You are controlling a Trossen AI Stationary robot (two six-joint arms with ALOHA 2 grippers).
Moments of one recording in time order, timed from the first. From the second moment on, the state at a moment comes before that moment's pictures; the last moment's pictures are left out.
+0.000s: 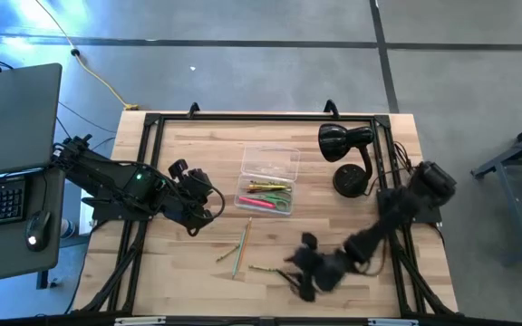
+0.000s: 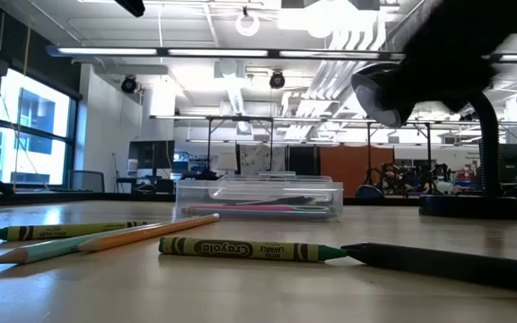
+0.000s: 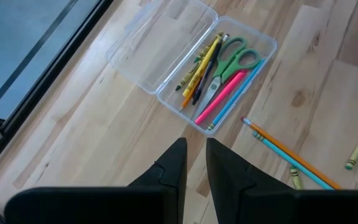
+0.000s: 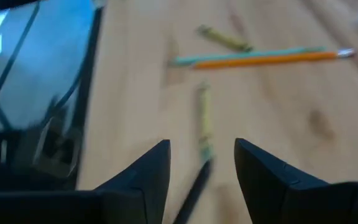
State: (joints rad) left arm -0.44 1.33 1.41 -1.27 -0.64 -0.79; right arm 0.71 1.77 0.97 0.08 0.52 0.72
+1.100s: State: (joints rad) left arm -0.44 1.33 1.41 -1.27 -0.64 -0.76; right arm 0.84 1.96 0.99 0.03 0.60 0.97
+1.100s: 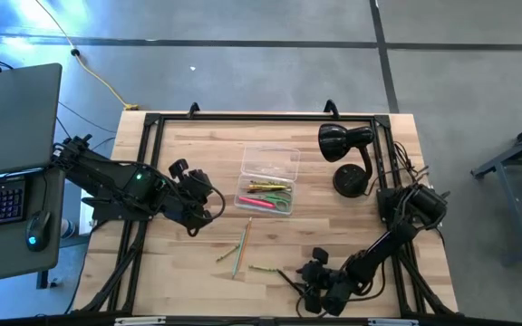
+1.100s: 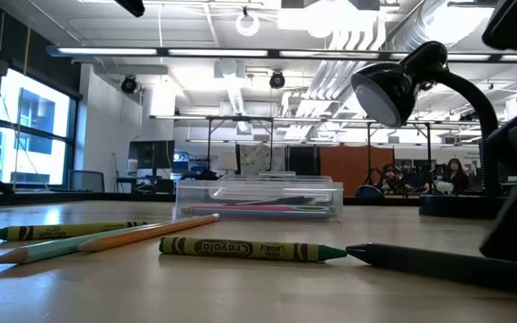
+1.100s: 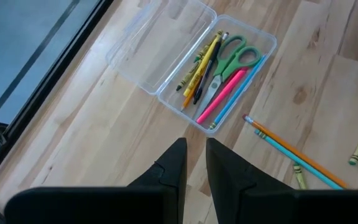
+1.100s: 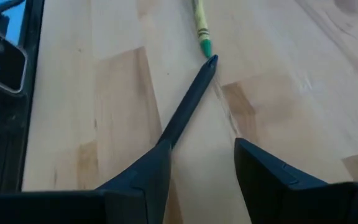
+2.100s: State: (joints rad) left arm -0.44 1.33 1.41 -1.27 -0.65 -0.77; right arm 0.84 2.01 1.11 -0.06 0.57 0.89
